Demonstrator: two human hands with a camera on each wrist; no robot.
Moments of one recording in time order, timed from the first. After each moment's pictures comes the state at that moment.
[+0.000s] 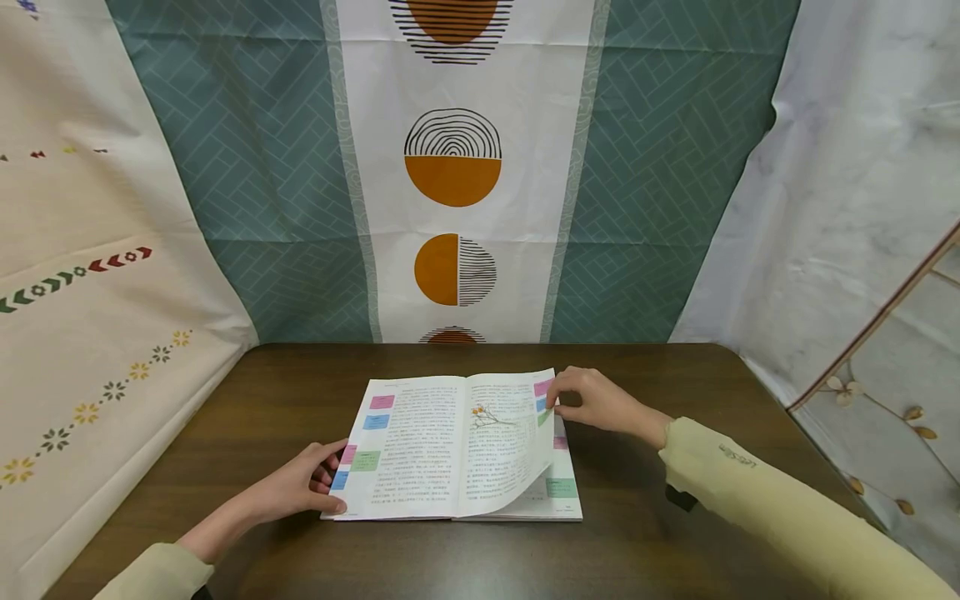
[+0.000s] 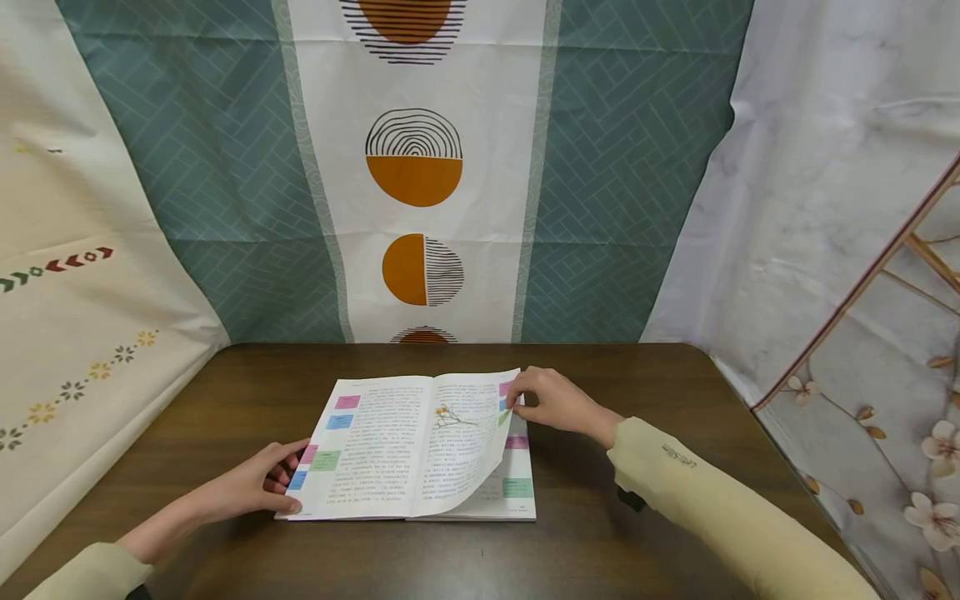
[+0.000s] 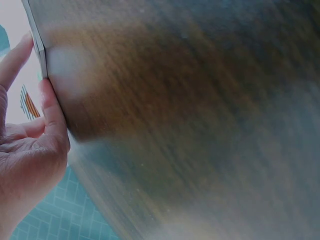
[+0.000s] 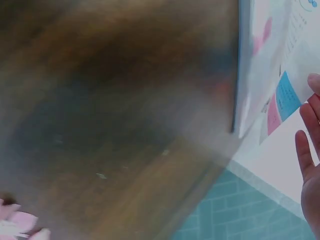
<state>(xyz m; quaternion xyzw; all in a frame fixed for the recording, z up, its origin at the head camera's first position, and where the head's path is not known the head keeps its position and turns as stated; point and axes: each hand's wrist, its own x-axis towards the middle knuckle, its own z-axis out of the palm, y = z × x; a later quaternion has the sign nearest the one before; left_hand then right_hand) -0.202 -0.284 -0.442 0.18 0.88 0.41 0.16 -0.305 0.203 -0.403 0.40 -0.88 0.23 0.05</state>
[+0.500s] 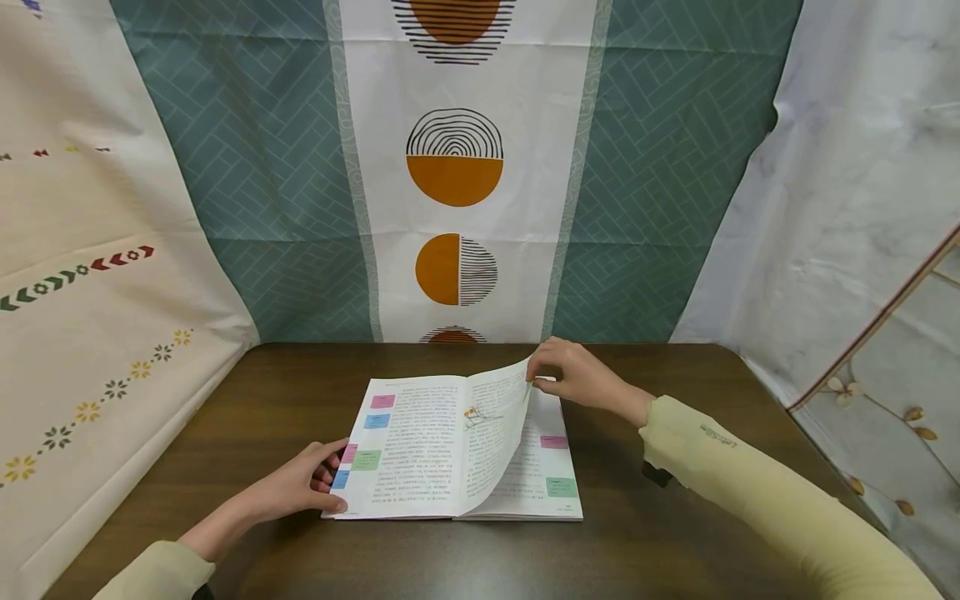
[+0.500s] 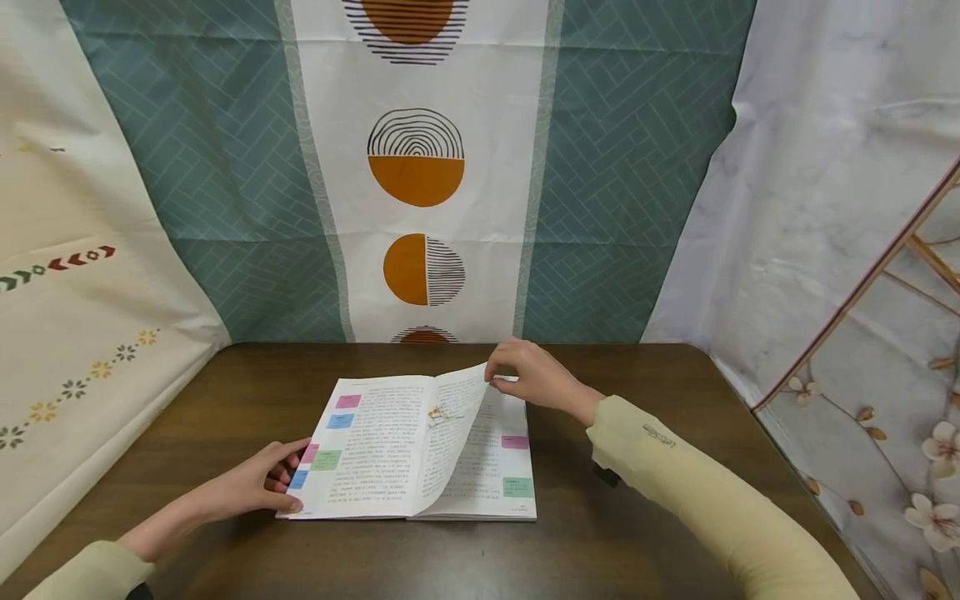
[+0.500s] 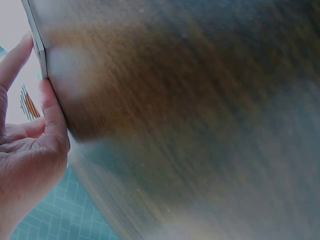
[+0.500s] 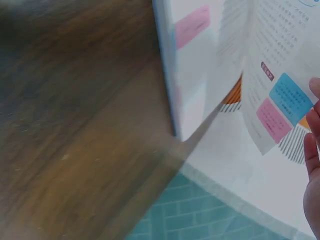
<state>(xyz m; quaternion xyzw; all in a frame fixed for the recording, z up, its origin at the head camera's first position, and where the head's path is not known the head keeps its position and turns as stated) -0.202 -0.284 -0.445 0.18 0.89 0.40 0.16 -0.316 0.174 -0.371 0.46 -0.84 0.24 0.14</state>
